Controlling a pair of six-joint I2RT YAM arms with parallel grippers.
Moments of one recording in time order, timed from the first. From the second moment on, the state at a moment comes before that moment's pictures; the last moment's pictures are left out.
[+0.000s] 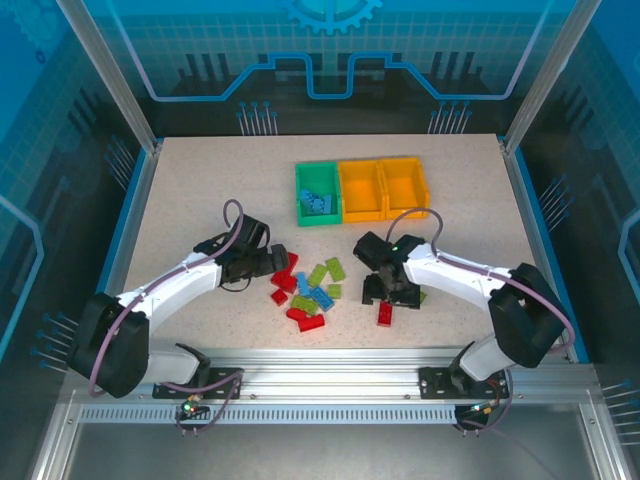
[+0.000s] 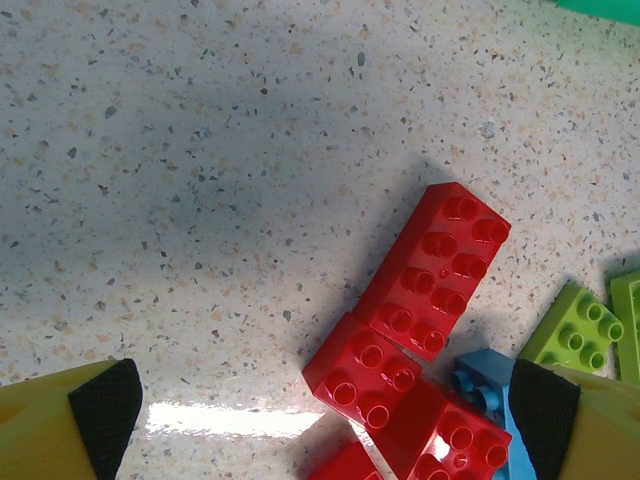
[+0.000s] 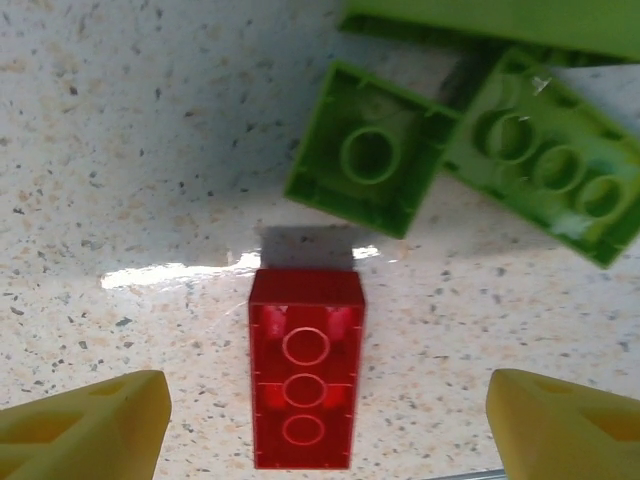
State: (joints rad) left arm -0.42 1.32 0.77 -0.53 -0.05 -0.71; right arm 0.74 1.53 0.95 -0.99 0.07 0.90
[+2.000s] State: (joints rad) left arm -0.65 1.13 0.73 -0.61 -0.09 -0.64; right arm 0.34 2.38 2.24 -1.01 -0.03 0.53
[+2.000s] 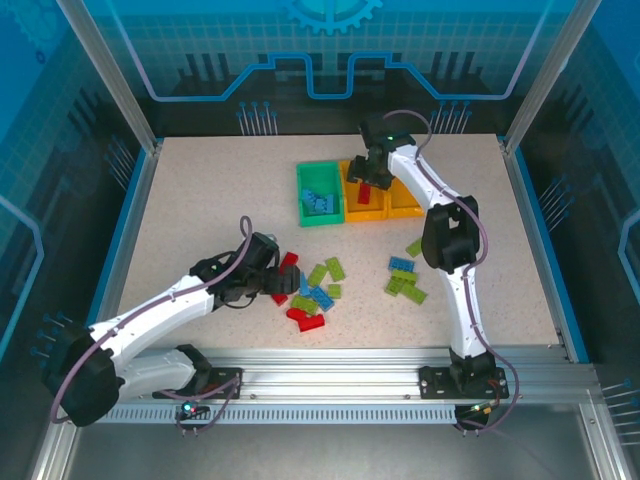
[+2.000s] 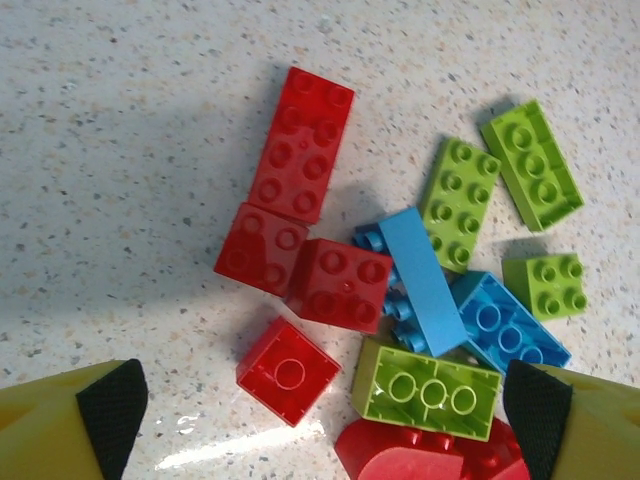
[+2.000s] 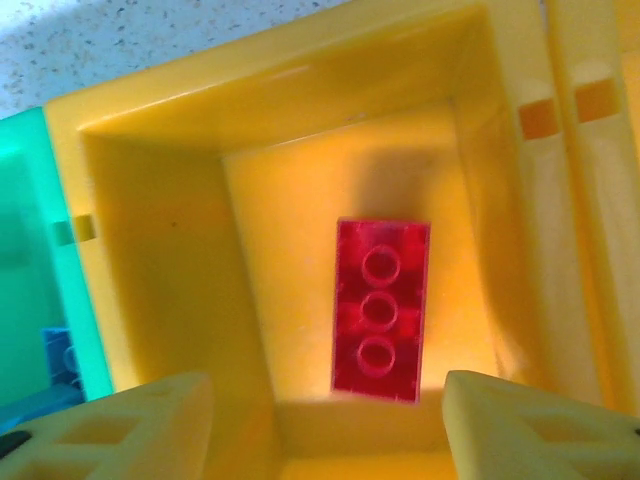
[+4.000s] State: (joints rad) left arm -0.67 1.48 0.79 -0.50 -0.08 -0.42; right arm 0.22 1.94 1.66 -0.89 -0.03 0.49
